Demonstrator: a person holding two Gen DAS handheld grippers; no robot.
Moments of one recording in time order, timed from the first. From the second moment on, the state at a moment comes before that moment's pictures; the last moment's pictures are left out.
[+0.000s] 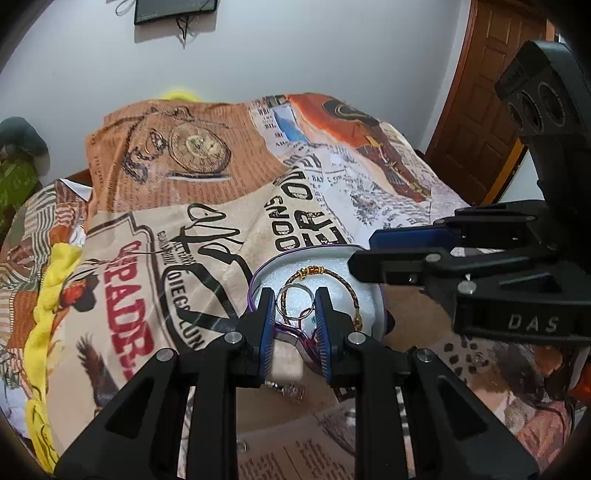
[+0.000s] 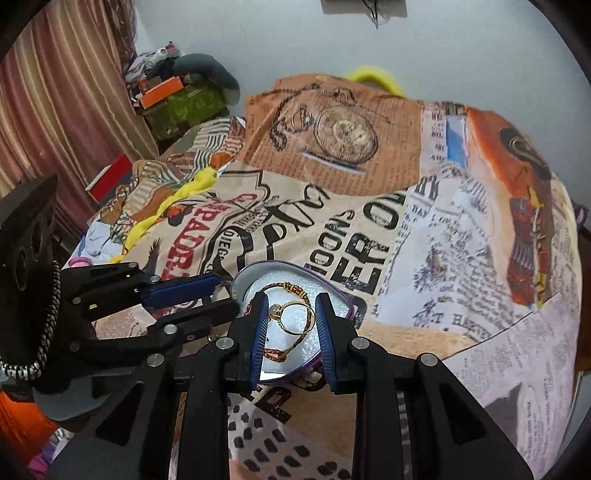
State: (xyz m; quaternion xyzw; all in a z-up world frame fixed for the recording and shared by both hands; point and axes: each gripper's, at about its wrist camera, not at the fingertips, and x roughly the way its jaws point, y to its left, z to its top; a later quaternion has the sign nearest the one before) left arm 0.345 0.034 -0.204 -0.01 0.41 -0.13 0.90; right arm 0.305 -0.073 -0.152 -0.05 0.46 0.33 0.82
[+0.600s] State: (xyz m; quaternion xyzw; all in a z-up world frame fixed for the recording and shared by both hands) left arm 0.362 0.031 -0.218 -0.01 0.43 -0.12 0.89; right arm 0.320 -0.065 -0.169 -0.03 0.49 0.33 0.81
